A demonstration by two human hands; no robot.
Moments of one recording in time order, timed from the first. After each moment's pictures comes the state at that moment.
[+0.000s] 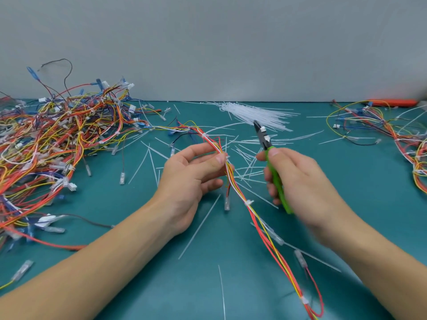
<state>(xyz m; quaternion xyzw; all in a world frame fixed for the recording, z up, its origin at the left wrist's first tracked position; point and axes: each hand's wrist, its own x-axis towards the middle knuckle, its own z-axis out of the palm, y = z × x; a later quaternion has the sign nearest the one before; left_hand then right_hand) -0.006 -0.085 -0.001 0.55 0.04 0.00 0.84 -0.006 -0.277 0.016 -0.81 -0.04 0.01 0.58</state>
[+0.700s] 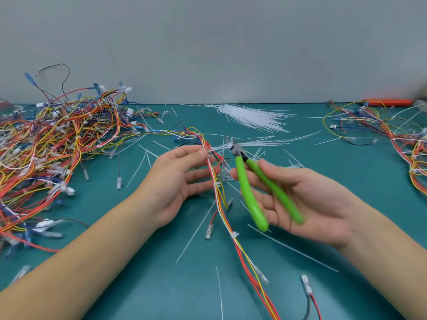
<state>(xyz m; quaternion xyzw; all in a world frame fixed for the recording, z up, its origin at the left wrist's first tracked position) 0.004 -0.063 0.006 0.56 0.05 -0.05 0.82 0.000 -0.296 0.024 -0.42 -0.05 0.41 0.81</state>
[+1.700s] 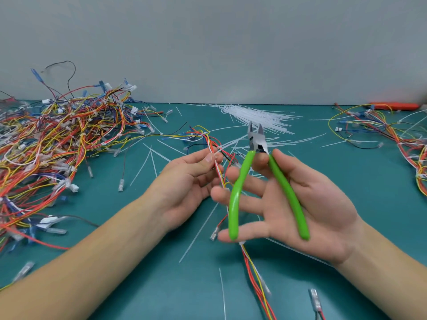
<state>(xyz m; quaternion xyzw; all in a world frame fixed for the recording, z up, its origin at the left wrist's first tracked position) 0.004 -0.071 0.001 0.49 0.04 -0.11 0.86 -0.016 -0.281 0.021 -0.27 -0.07 0.47 0.84</state>
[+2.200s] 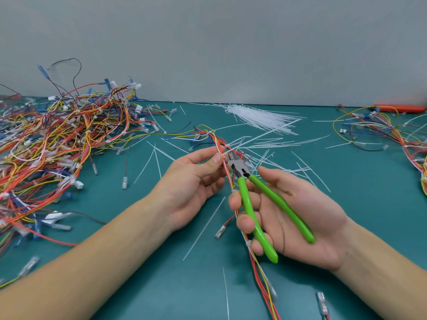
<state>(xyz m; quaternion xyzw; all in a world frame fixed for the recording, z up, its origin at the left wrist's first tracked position) 0.002 -0.074 -0.001 0.50 0.06 -0.08 0.86 -0.017 -0.271 0.017 -0.37 -0.06 0.48 0.80</state>
